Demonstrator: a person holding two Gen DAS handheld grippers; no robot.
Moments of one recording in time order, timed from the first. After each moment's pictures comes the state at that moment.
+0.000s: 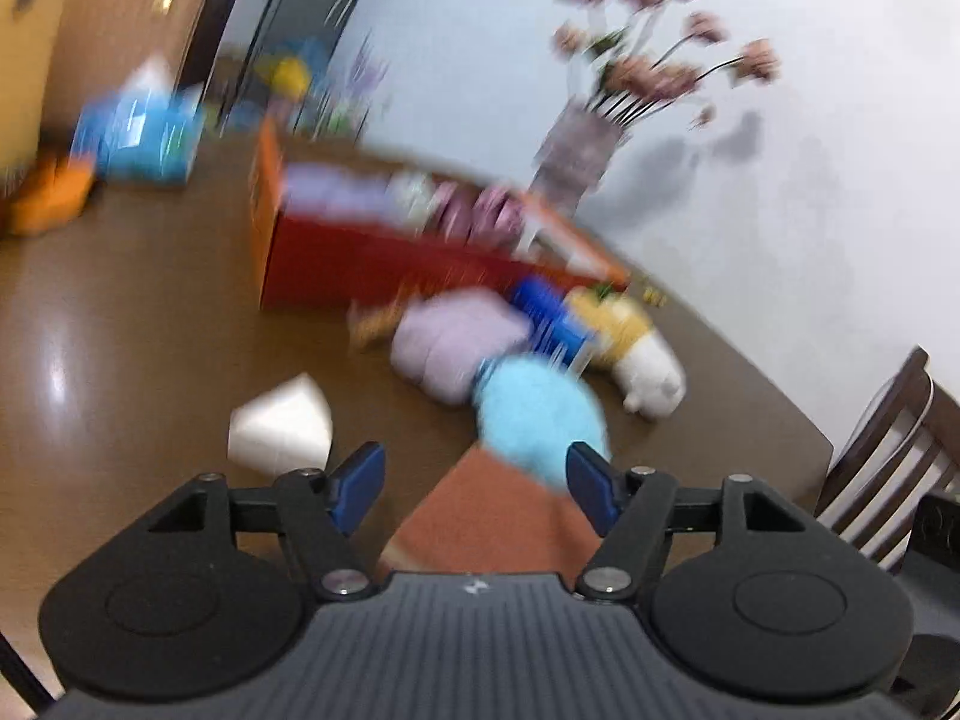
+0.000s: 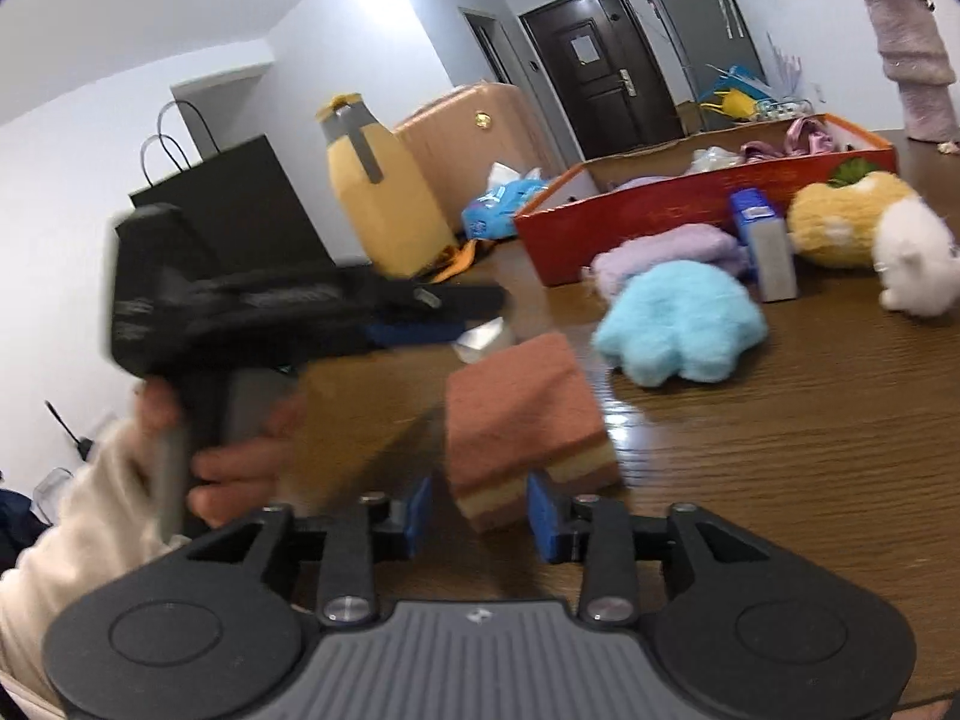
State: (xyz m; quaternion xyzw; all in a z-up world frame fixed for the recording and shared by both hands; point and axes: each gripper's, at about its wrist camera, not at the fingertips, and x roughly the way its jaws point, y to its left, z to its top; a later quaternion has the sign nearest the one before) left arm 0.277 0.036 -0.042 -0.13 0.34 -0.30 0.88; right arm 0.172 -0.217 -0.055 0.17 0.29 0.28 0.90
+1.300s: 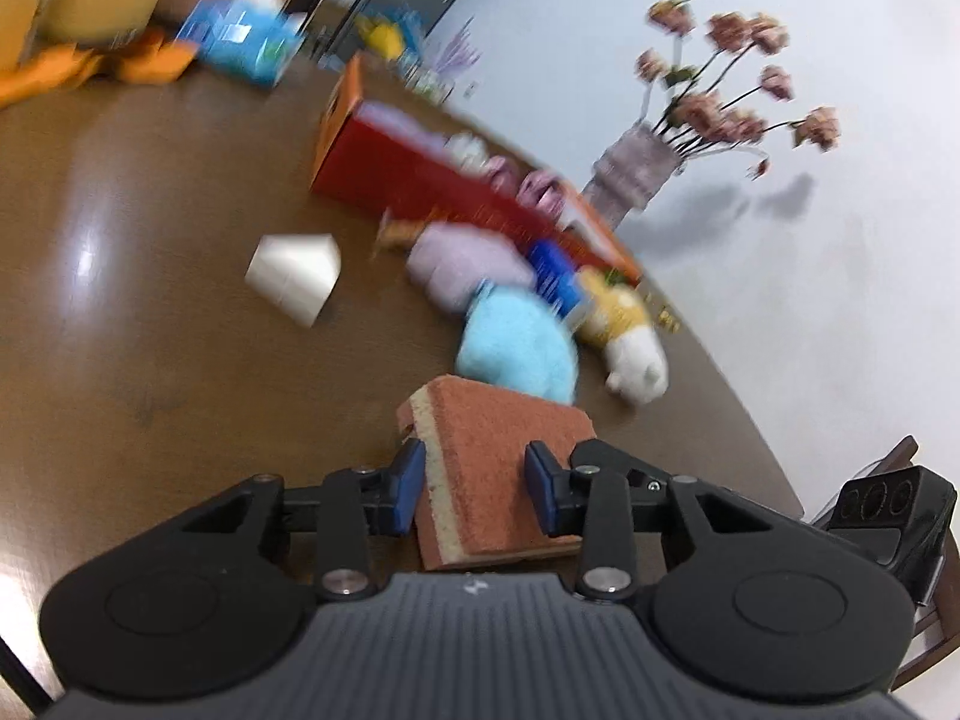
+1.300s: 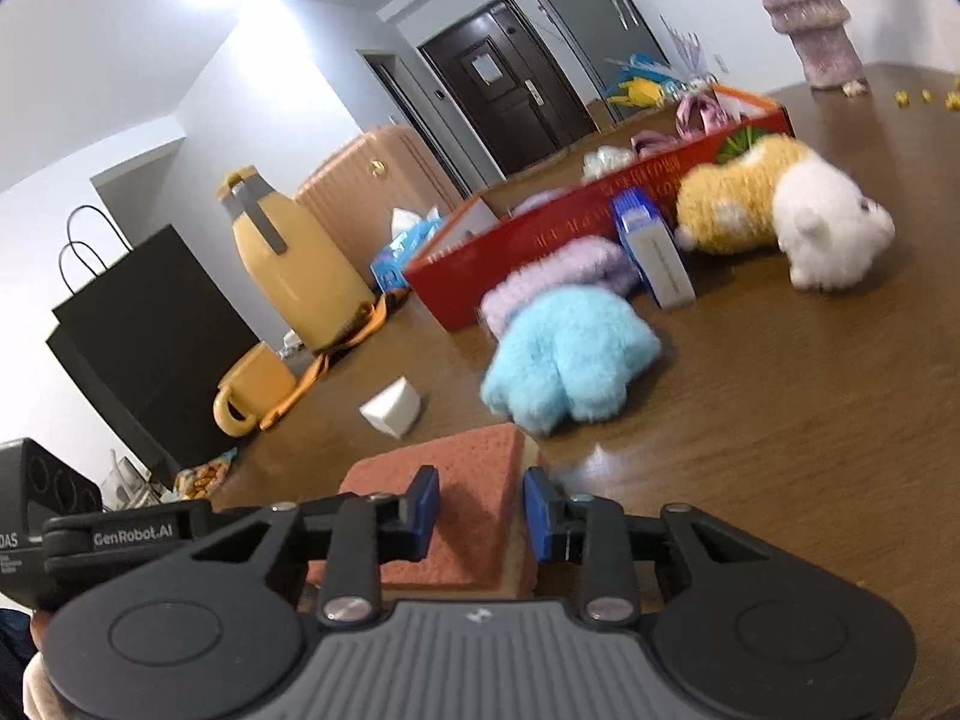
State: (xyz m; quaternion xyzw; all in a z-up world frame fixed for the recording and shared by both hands) left arm 0.214 0.035 -0.042 -0.22 0.34 -0.25 0.88; right arm 0.198 -0.258 -0.050 0.24 0.28 0.22 0.91
